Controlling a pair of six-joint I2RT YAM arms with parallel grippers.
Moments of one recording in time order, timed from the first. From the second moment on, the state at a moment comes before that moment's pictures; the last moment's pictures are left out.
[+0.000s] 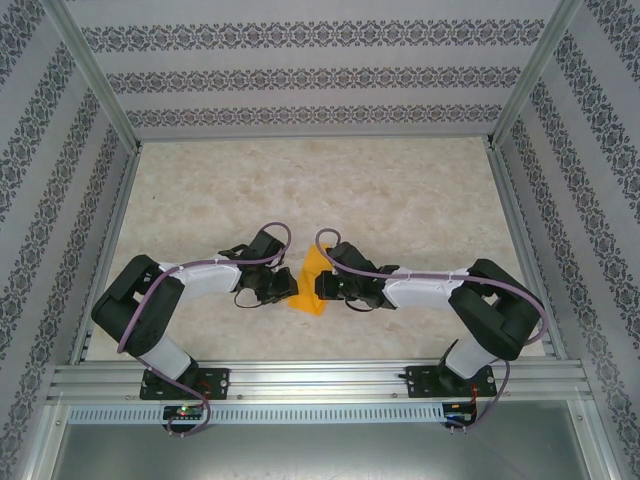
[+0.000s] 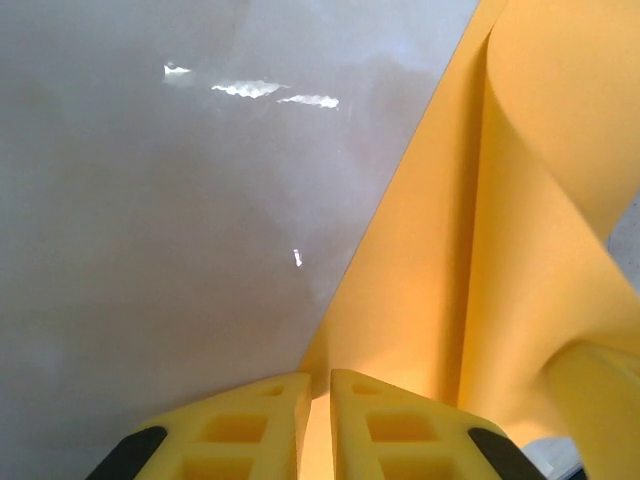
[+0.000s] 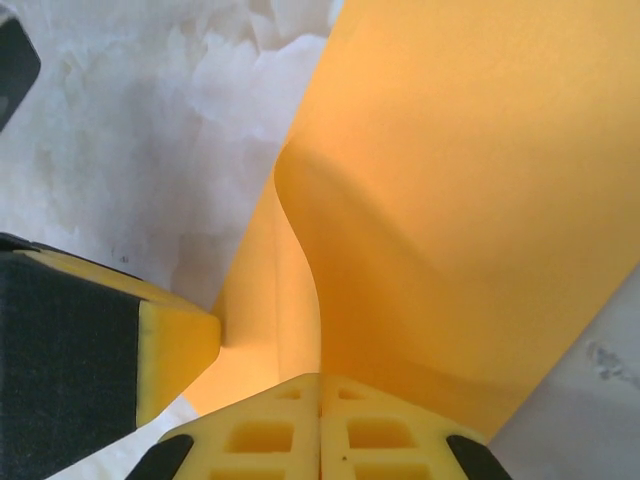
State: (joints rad) left arm -0.62 1.60 0.72 -0.27 0.39 -0.91; right arm 0.84 1.58 0.68 0.04 -0.16 0.79
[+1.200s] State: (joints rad) left arm -0.62 1.60 0.74 -0.29 0.38 -0.89; right arm 0.75 1.60 0.66 0.05 -0.37 0.63
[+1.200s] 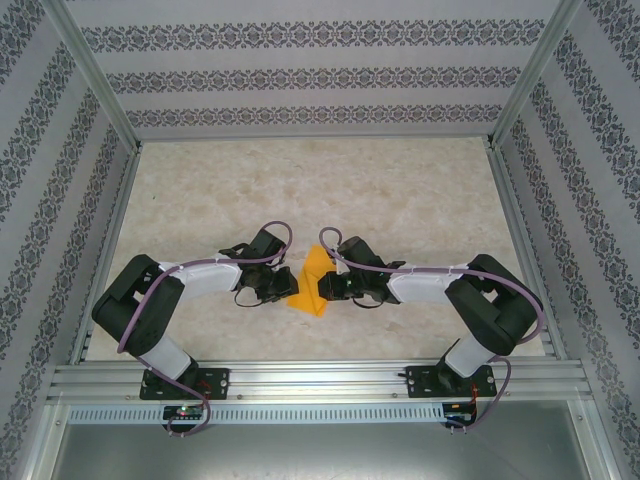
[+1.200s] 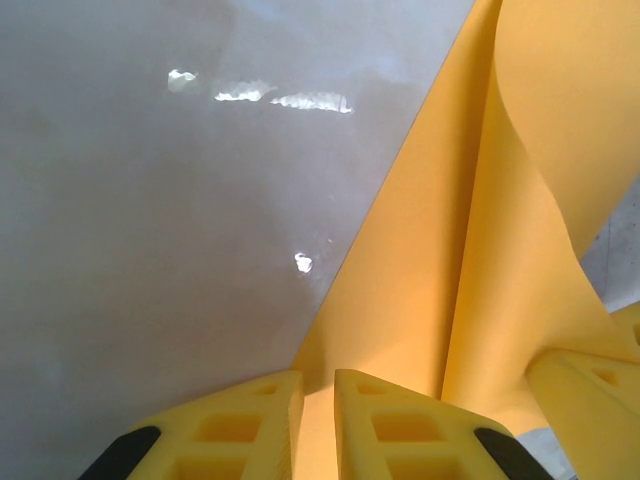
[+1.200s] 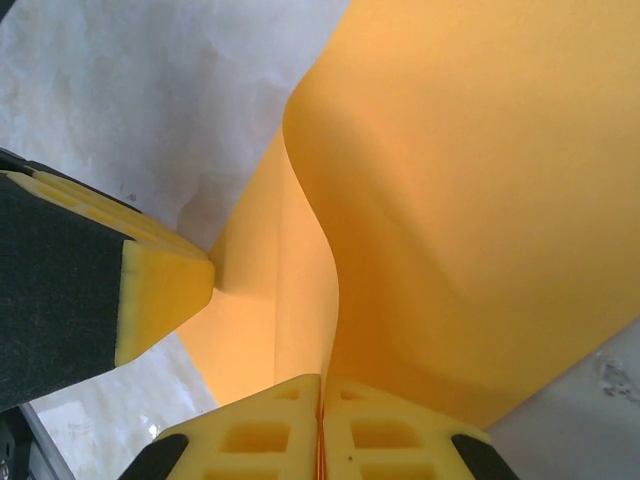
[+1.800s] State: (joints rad) left arm -0.62 1.61 0.74 -0.29 0.38 -0.87; right arm 0.72 1.66 0.72 0.00 -0.41 0.54
